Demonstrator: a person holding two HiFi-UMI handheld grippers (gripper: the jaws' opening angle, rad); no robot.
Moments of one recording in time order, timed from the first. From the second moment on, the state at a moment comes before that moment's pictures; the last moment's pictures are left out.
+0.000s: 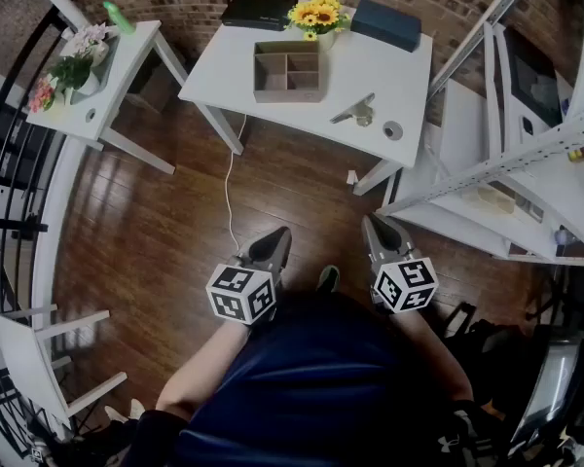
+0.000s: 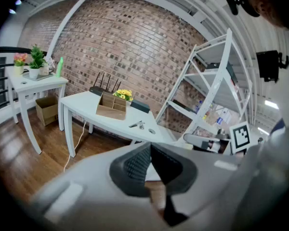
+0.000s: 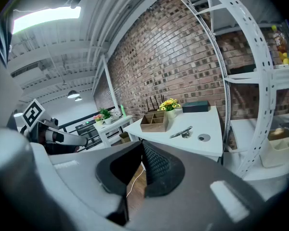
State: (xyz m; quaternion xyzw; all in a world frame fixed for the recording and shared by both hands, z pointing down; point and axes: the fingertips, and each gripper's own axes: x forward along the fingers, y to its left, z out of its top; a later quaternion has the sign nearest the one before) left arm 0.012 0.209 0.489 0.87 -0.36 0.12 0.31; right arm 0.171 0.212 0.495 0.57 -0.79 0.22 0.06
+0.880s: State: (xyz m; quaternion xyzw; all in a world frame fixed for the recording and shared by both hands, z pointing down) left arm 0.044 0.138 0.500 0.87 -0.37 0.13 0.30; right arm 0.246 0.148 0.541 0.61 -0.73 0.32 0.02
